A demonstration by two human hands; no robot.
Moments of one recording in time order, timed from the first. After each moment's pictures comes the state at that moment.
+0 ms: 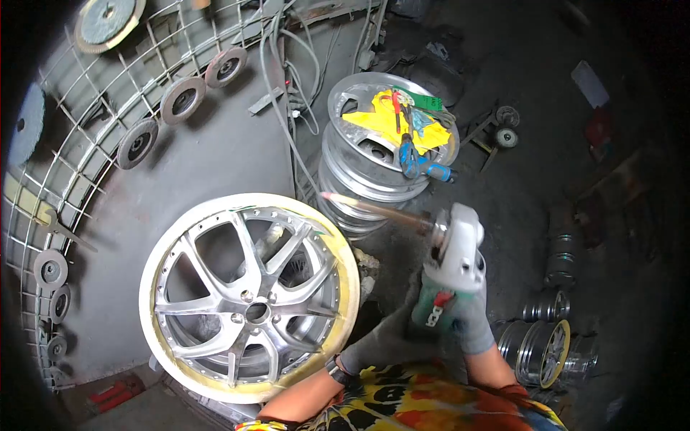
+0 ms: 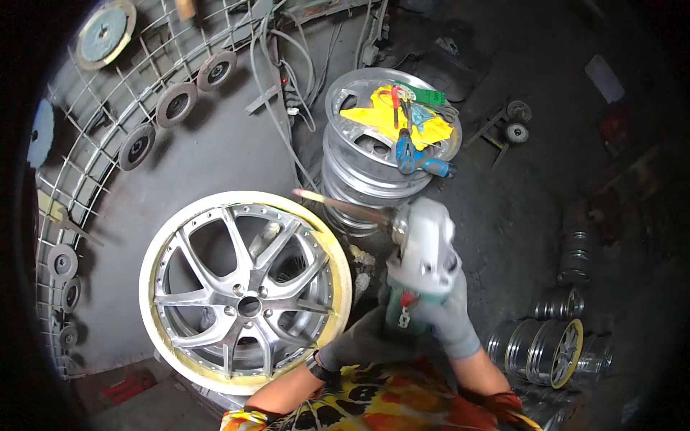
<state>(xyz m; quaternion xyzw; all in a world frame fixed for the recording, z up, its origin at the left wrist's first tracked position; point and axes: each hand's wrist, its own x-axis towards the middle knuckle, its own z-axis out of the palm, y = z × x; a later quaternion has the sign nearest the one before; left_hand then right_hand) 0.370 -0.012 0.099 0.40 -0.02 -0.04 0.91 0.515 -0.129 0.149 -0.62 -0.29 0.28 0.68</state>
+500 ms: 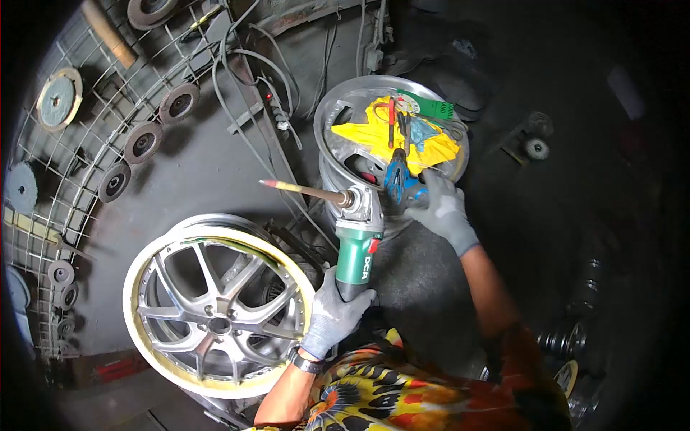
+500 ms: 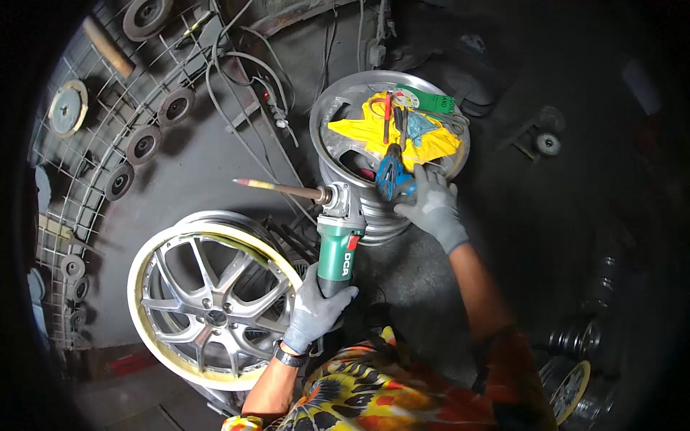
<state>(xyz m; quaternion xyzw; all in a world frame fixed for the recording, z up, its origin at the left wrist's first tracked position) 0.492 0.006 0.080 0.74 0.41 0.17 0.51 0.814 -0.031 0.045 -0.86 -0.49 -0.03 0.11</state>
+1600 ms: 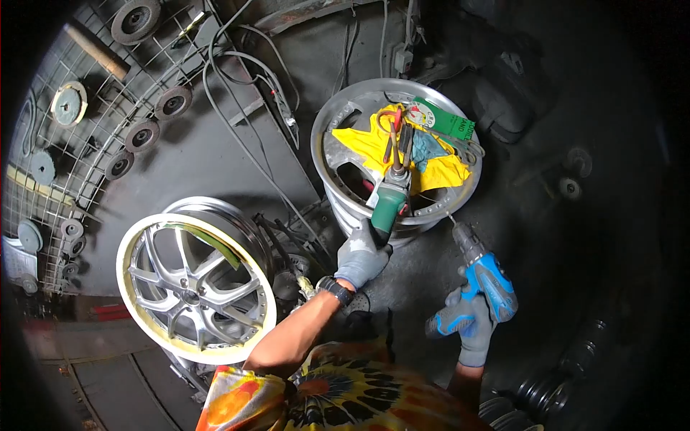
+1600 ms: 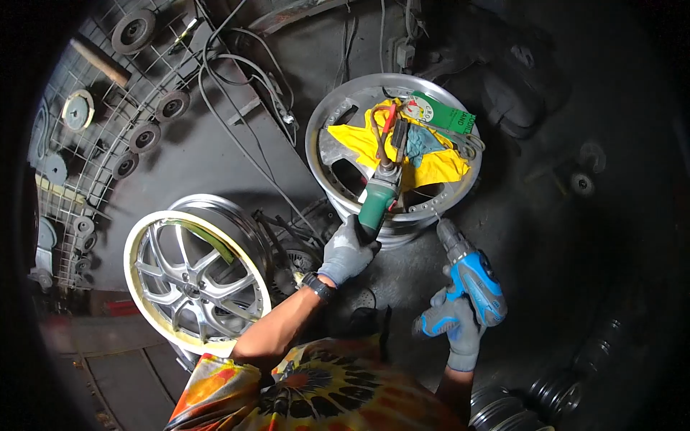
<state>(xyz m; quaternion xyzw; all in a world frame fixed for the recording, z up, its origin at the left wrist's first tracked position) 0.708 0.033 0.030 0.78 0.49 0.08 0.37 0.845 -0.206 0.050 -0.47 -0.19 0.40 0.76</state>
